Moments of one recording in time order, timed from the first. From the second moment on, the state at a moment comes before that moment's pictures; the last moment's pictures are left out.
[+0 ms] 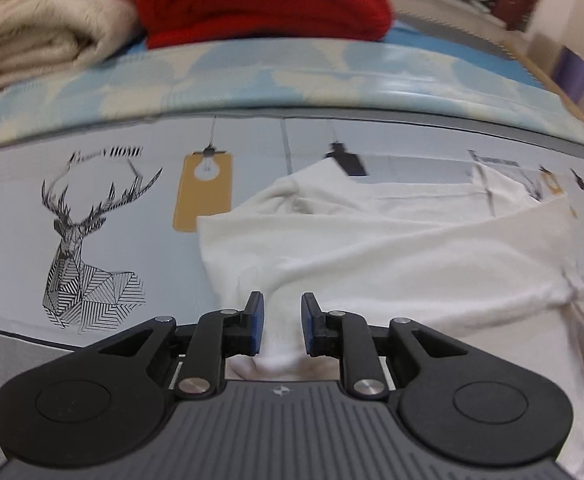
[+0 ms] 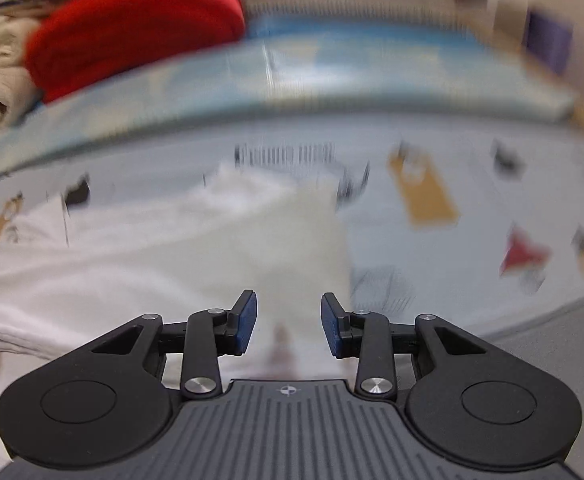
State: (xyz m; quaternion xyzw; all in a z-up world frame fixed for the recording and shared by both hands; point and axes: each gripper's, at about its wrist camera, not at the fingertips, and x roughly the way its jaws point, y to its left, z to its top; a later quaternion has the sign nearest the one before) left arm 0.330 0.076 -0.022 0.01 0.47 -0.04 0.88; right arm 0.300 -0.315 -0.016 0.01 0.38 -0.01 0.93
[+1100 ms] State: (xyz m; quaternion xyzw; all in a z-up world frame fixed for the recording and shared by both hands) left arm 0.041 0.114 -0.038 -0.05 0.48 -0.06 0.88; right arm 0.004 -0.354 -0.010 0.16 0.35 -0.03 0.92
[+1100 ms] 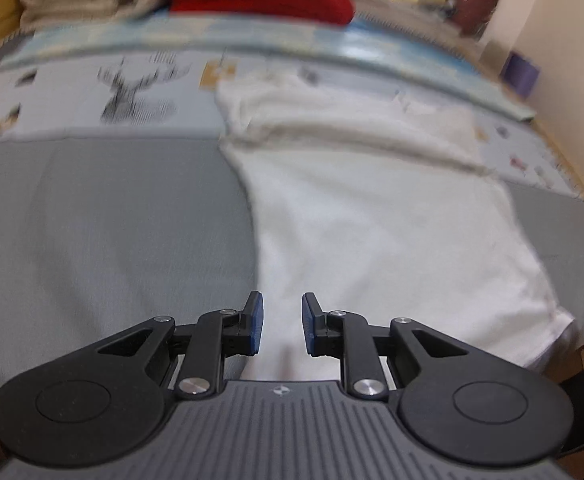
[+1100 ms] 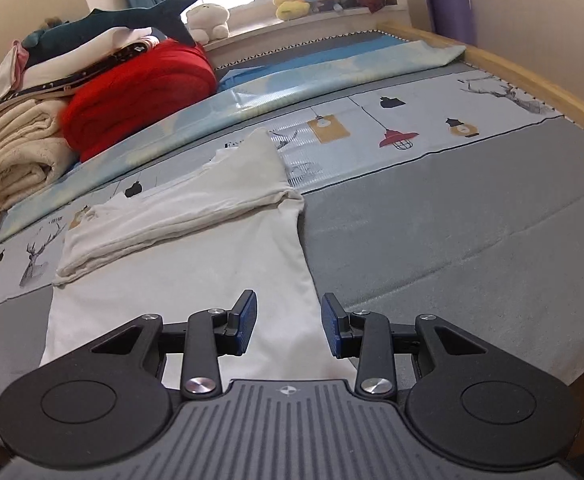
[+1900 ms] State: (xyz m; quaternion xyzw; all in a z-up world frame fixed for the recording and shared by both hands) left arm 0.071 0.132 -0.075 -0.17 0.55 -0.04 0.82; right arm 0.022 -0.379 -0.070 0.17 0.46 -0.07 0.87
